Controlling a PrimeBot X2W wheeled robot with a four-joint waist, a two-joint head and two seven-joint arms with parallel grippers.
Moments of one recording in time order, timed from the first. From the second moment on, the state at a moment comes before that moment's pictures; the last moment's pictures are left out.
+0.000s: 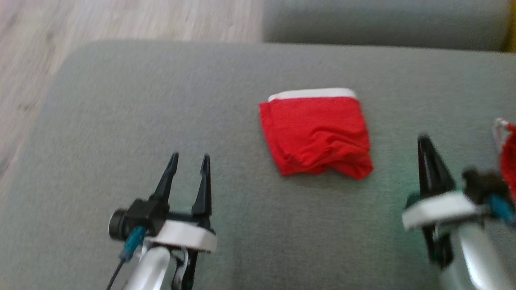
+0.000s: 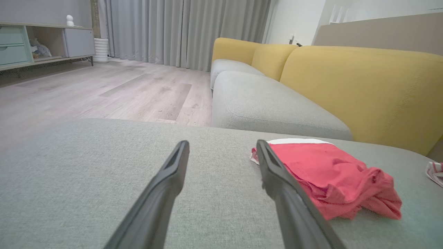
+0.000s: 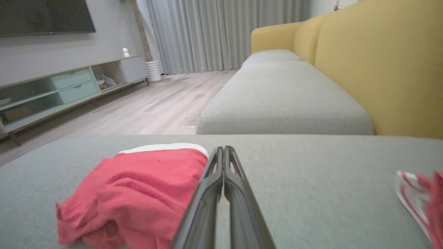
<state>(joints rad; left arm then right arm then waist) -0.18 0.05 -0.33 0.34 -0.30 0.02 -0.26 -0.15 -0.09 0.00 0.34 0.16 0.13 -0.23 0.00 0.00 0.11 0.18</state>
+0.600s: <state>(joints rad) -0.31 0.04 -0.42 0.33 -0.37 0.05 -0.26 -0.58 -0.26 0.44 0.74 0.34 0.13 -0.23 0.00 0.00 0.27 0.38</state>
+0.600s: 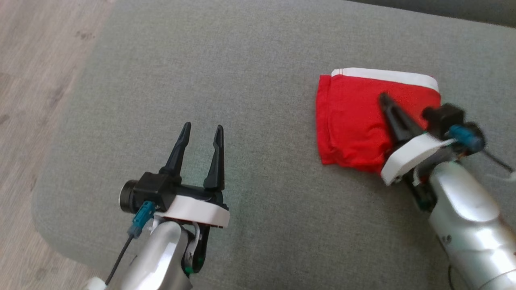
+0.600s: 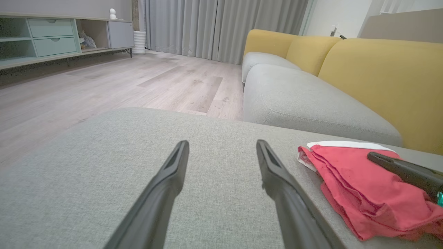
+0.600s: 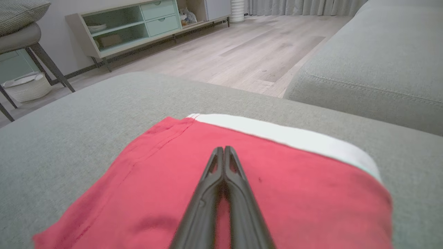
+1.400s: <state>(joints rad) -0.29 0.04 -0.38 0.35 -0.34 0.05 -0.26 -0.54 -0.26 0.65 0.74 0.48 0.13 -0.26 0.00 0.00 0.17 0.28</state>
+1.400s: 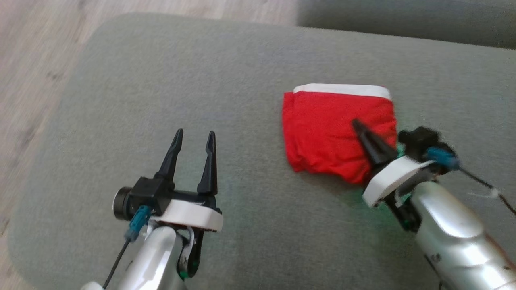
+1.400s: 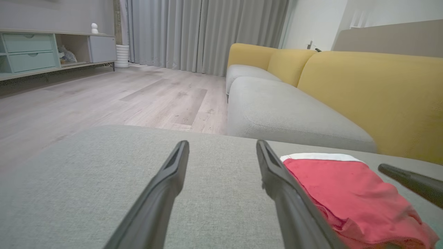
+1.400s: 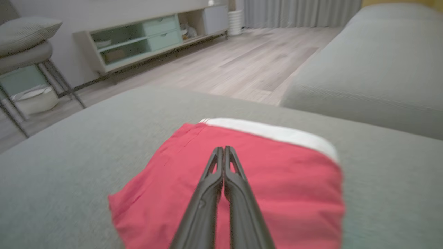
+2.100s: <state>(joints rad) -0.18 0.04 -0.26 0.32 -0.29 0.04 -0.26 -0.12 -0.07 -0.02 0.37 0.14 0.13 -0.26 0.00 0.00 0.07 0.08</state>
